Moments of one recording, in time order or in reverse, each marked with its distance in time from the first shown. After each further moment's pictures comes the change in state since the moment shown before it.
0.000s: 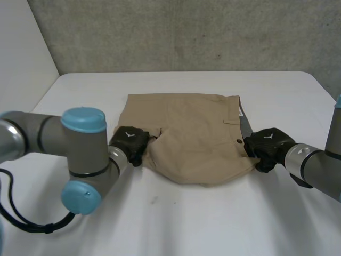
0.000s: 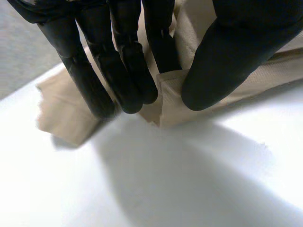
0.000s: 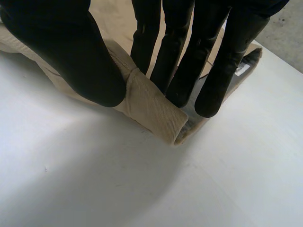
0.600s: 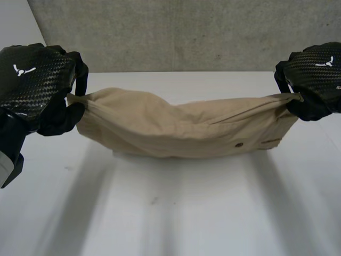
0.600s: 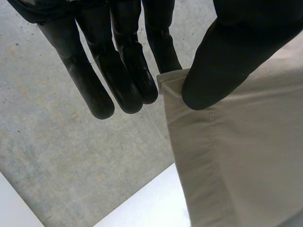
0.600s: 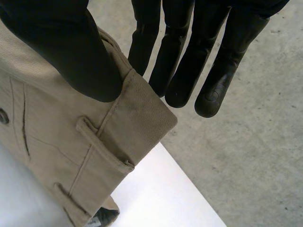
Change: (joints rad) left arm 0.008 1.022 -0.378 -0.147 -0.056 0.002; right arm 0.000 -0.652 0.007 0.190 -0.009 -0.006; left_hand 0.000 0.004 0.005 0.000 0.000; right_hand 0.015 0.002 0.000 0.000 0.000
